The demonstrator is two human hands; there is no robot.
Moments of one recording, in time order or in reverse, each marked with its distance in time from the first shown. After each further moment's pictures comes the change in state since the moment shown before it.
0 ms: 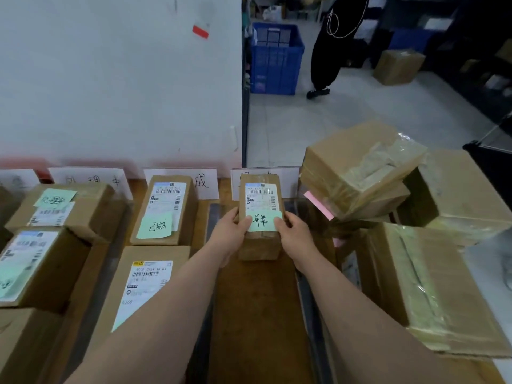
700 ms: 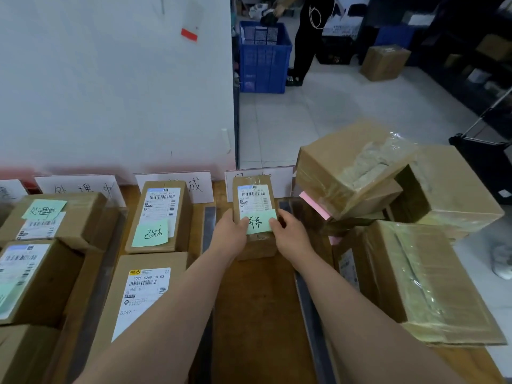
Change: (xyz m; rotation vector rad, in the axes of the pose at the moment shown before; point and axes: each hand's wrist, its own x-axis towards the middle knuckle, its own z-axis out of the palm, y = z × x) left_hand 0.005 0.004 0.008 0.145 0.112 0.057; right_hand -0.002 -0.008 0.003 -0.151 0.038 -0.042
